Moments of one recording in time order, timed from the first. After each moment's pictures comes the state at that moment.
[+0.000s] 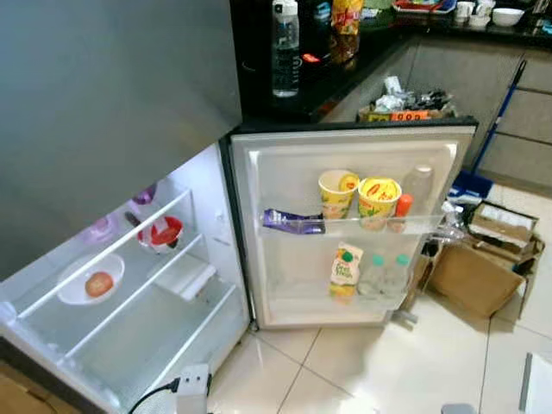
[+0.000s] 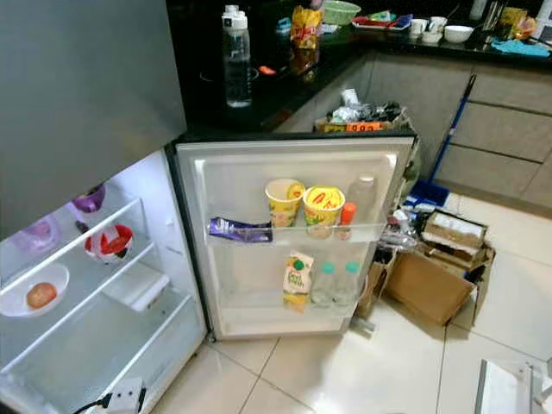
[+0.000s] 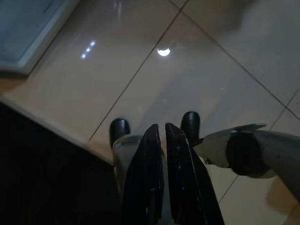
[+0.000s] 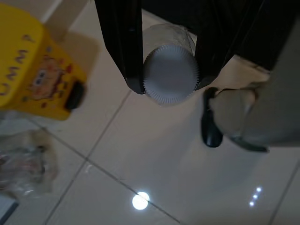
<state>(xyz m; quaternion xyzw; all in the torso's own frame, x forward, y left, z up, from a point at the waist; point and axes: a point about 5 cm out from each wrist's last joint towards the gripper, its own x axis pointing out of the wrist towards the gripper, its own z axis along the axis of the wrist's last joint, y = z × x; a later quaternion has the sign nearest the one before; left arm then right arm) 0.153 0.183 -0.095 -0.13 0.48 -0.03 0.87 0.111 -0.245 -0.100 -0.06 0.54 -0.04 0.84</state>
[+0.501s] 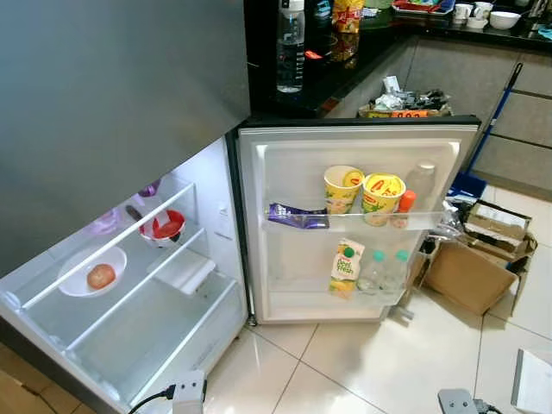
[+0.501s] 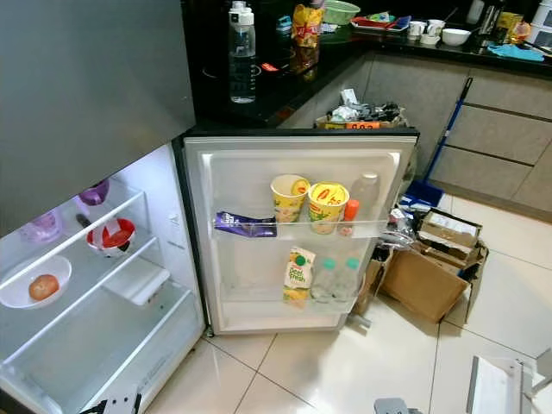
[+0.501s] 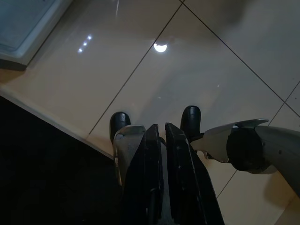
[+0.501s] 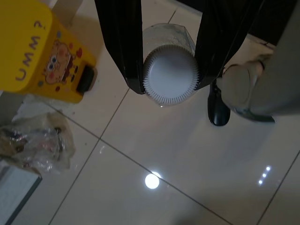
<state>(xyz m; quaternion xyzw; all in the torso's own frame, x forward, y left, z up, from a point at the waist) 0.152 0.184 -0.096 -0.13 0.48 -0.02 0.87 0.141 -0.249 -0.088 -0.08 0.49 -0.05 0.86</state>
